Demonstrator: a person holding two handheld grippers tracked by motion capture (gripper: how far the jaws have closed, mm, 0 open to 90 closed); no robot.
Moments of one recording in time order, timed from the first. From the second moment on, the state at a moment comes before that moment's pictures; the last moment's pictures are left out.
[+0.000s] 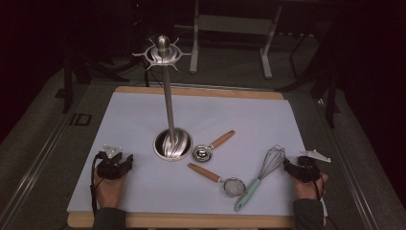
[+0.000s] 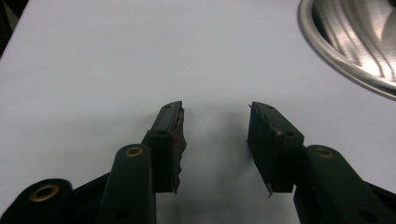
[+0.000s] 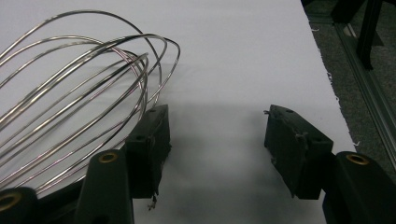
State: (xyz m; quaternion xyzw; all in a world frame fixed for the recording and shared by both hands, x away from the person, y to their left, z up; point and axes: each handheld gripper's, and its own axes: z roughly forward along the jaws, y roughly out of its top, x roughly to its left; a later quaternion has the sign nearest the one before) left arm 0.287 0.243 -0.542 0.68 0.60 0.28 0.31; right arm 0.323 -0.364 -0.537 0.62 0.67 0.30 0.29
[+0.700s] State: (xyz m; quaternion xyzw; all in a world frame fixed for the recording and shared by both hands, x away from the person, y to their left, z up) left arm 0.278 0.239 -0.541 0.70 0.55 0.30 0.35; right arm 0.311 -0.364 -0.529 0.58 0.70 0.32 0.27
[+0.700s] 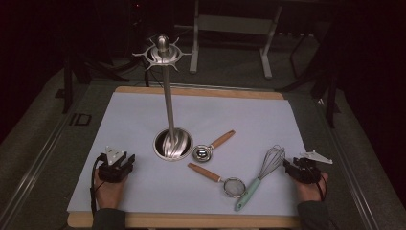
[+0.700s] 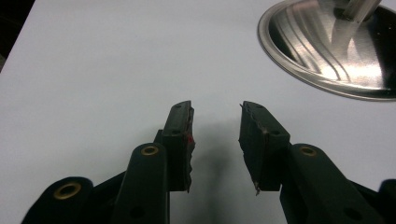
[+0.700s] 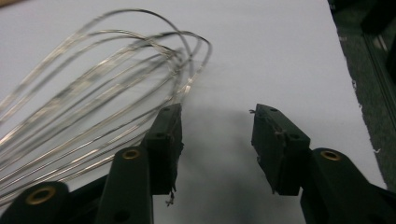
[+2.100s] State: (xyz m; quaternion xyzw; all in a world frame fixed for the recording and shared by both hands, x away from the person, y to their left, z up) left arm 0.279 0.237 -0.541 0.71 0.55 0.30 0.34; right arm 0.228 -0.281 -0.525 0.32 0.88 0.31 0.16
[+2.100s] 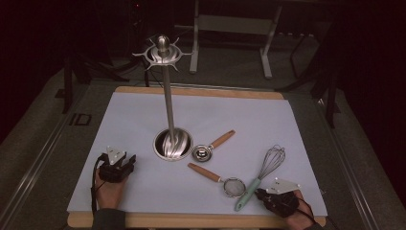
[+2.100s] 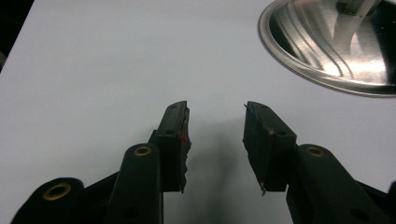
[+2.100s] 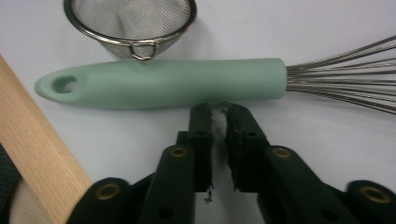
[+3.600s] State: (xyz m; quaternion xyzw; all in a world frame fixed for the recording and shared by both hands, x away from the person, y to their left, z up) left arm 0.279 0.238 -0.541 0.70 0.55 0.30 0.34; right arm 0.270 -0.202 -0.521 0.25 0.90 0.33 0.13
